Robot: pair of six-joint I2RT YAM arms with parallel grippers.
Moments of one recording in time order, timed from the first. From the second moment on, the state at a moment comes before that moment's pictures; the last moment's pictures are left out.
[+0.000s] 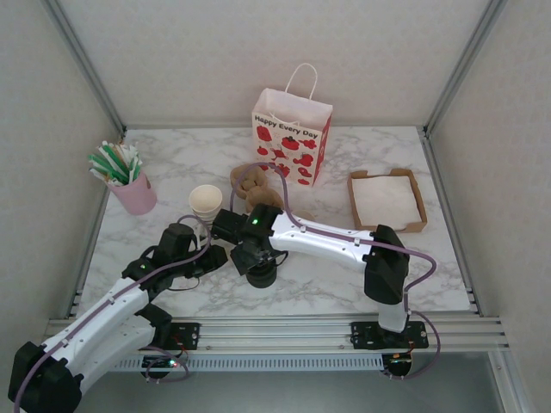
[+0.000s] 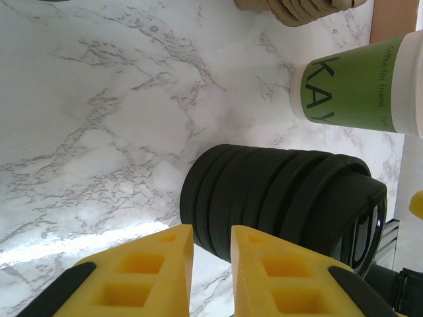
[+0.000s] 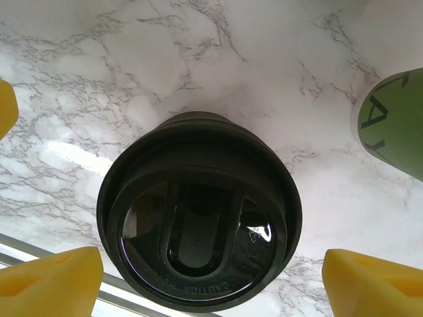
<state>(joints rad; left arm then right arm) -0.44 0.77 0.42 -0.44 0.33 -0.87 1.22 1.91 1.71 -1.25 0.19 0.64</state>
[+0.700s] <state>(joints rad) -0.44 0.77 0.42 -0.44 0.33 -0.87 1.22 1.97 1.76 -1.28 0.19 0.64</state>
